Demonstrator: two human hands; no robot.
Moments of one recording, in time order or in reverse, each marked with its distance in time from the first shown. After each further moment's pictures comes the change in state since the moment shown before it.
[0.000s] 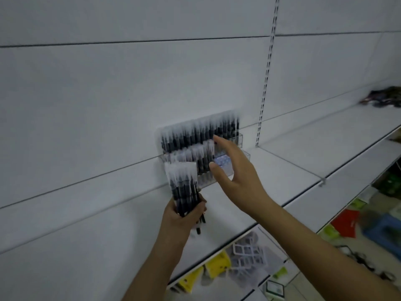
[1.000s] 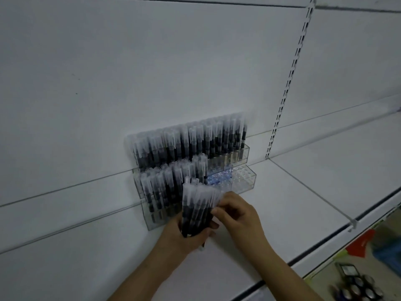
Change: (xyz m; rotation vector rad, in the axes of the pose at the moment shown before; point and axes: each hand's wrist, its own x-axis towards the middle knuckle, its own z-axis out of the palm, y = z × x) left_hand 0.103 -0.038 0.056 0.189 -0.208 -0.071; right_hand 0.027 0.152 0.031 0.385 0.008 0.166
